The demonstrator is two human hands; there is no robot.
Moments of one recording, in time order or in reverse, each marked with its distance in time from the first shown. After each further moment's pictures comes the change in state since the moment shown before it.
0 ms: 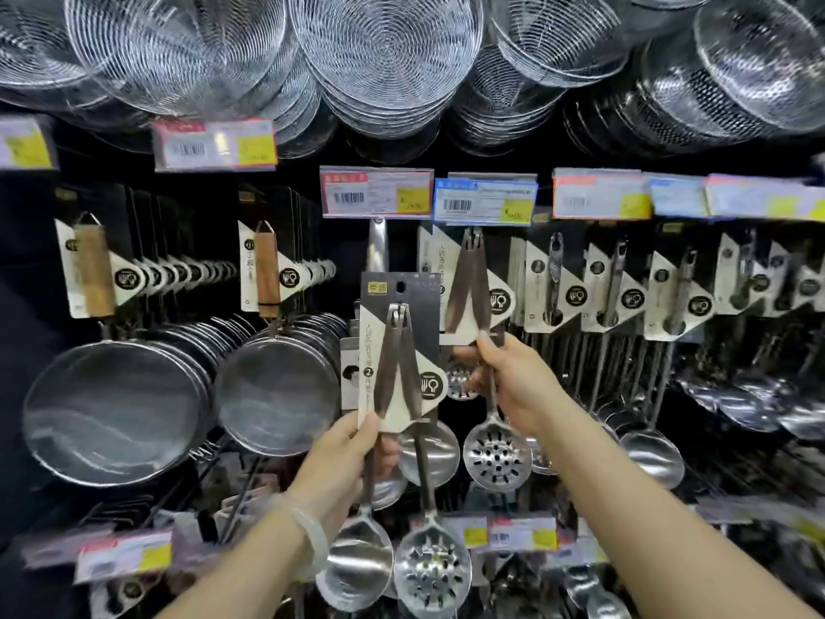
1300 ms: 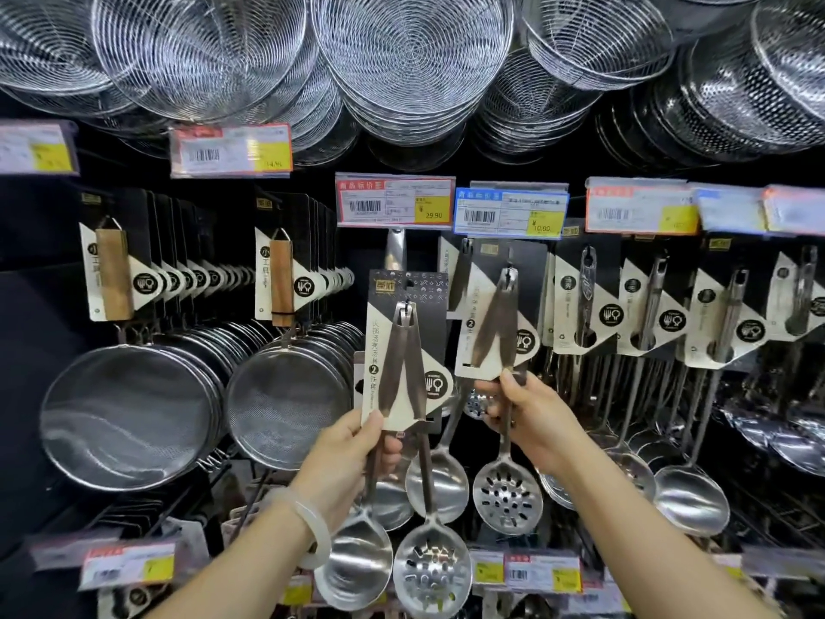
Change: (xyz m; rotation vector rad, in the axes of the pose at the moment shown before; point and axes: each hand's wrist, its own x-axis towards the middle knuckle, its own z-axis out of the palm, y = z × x) left_hand 0.027 0.007 -0.010 -0.007 0.004 0.039; right_hand 0.021 0.030 -0.020 0.050 -0.060 0.098
